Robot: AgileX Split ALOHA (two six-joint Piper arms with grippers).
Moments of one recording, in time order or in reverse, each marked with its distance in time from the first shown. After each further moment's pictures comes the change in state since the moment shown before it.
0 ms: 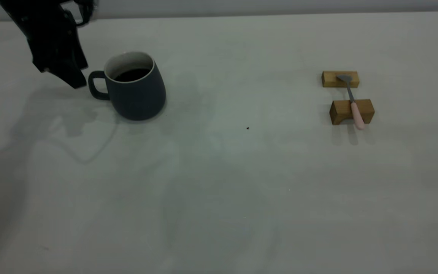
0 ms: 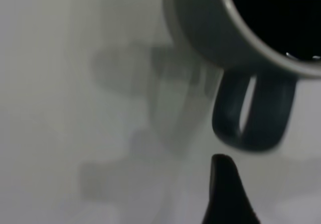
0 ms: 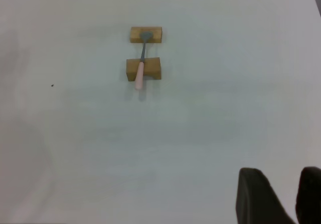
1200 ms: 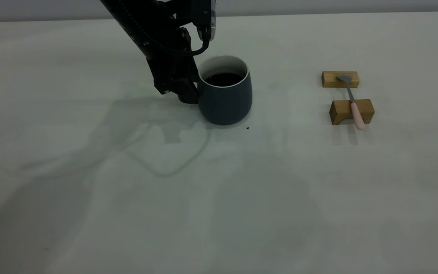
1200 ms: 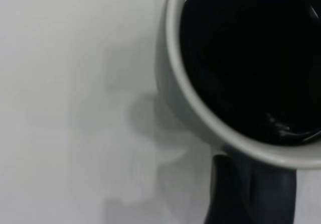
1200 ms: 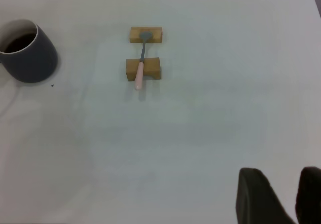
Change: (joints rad) left arm -0.312 0.081 -0.029 -0.263 -0.188 0.057; right arm 0.000 0.000 0.000 0.000 0.000 0.000
